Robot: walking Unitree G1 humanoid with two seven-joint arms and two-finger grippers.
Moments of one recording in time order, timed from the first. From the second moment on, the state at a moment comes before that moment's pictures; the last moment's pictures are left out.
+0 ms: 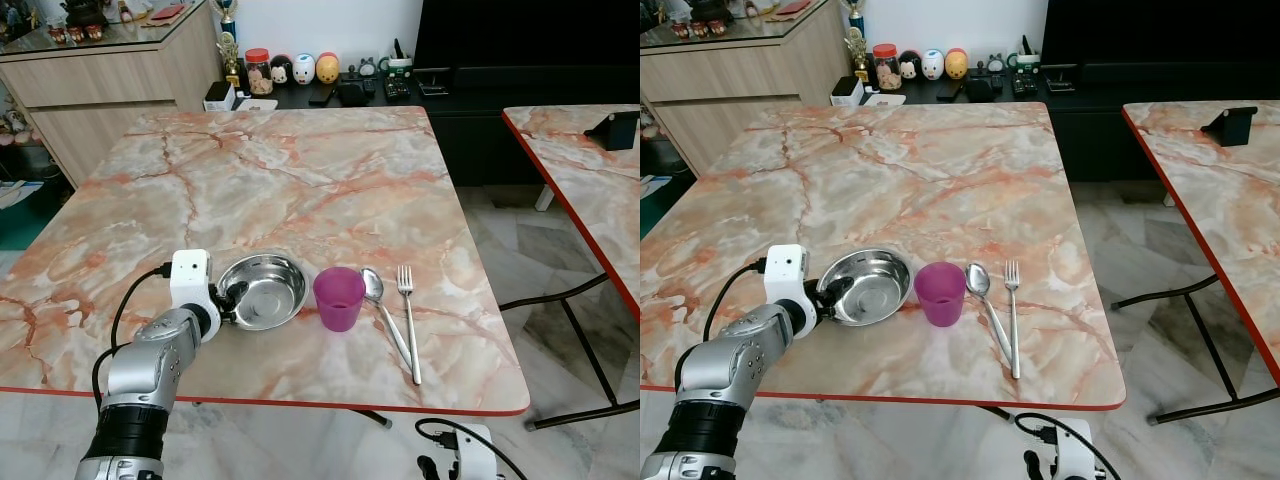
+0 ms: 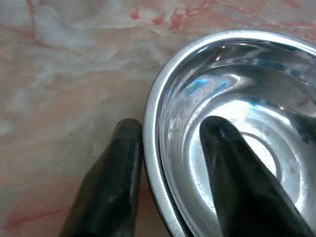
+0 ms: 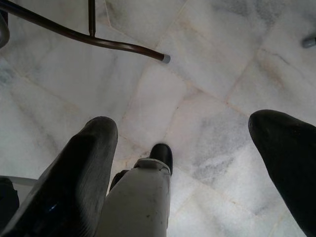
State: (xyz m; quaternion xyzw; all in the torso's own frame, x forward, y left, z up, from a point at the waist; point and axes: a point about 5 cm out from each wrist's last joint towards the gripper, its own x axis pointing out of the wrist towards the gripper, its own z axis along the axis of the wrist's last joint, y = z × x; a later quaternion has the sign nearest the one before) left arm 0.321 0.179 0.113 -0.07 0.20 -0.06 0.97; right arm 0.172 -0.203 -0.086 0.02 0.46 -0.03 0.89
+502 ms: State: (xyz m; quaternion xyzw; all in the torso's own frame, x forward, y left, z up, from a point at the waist) left arm 0.318 0.179 0.116 -0.07 0.19 -0.05 0.98; right arm 0.172 -0.203 -0.086 0.02 0.46 -0.03 0.89
